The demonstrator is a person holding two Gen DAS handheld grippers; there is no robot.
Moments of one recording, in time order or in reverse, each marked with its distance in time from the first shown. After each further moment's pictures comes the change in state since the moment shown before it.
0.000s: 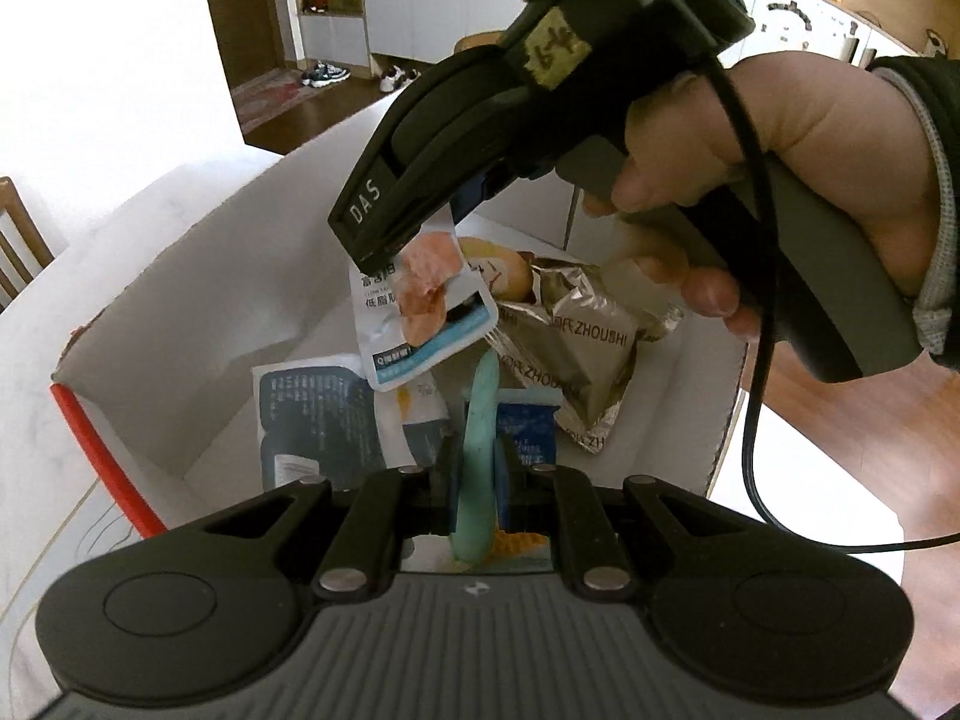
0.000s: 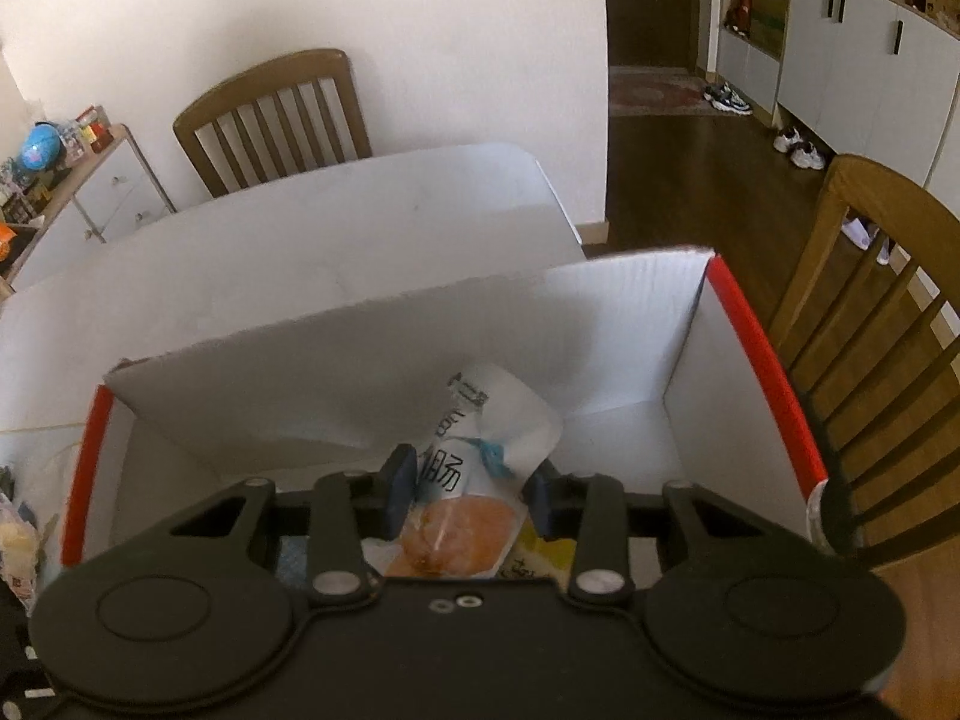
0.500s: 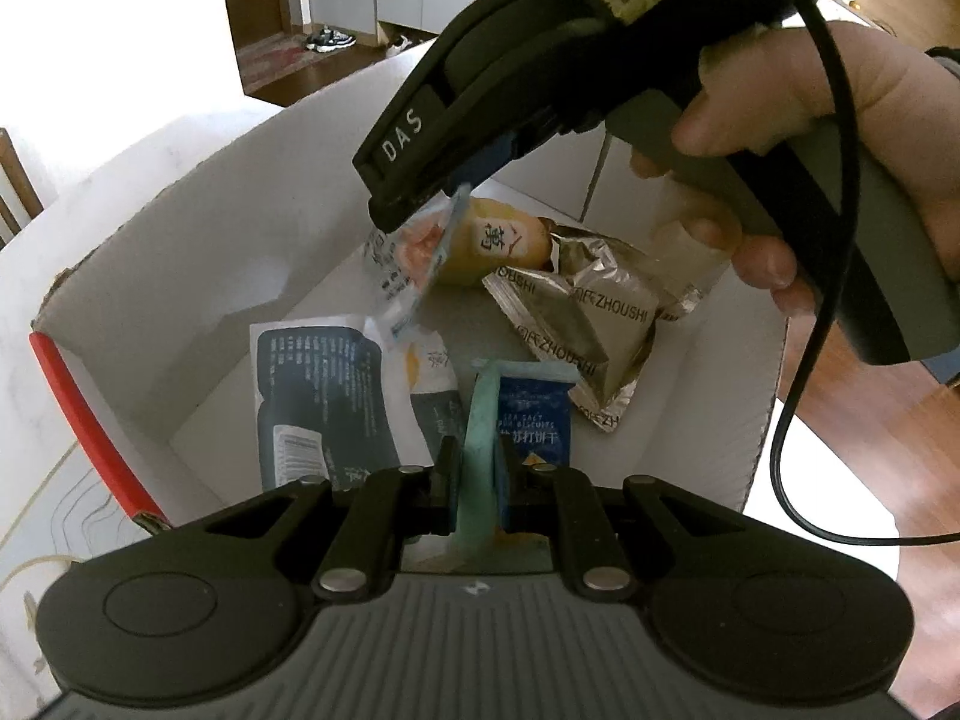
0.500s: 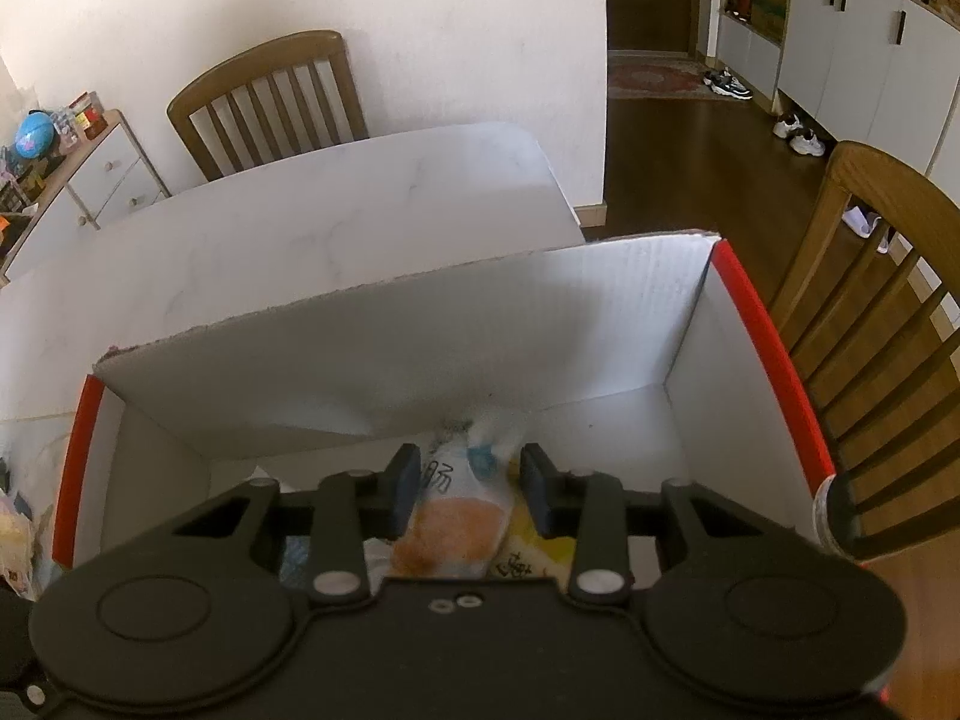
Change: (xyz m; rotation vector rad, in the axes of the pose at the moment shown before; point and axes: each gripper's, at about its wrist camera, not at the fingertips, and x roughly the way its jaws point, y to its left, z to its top) left arm 0.004 0.016 -0.006 -0.055 0.050 -0.031; right arm -0.001 0.002 0.005 0.001 0.021 -0.002
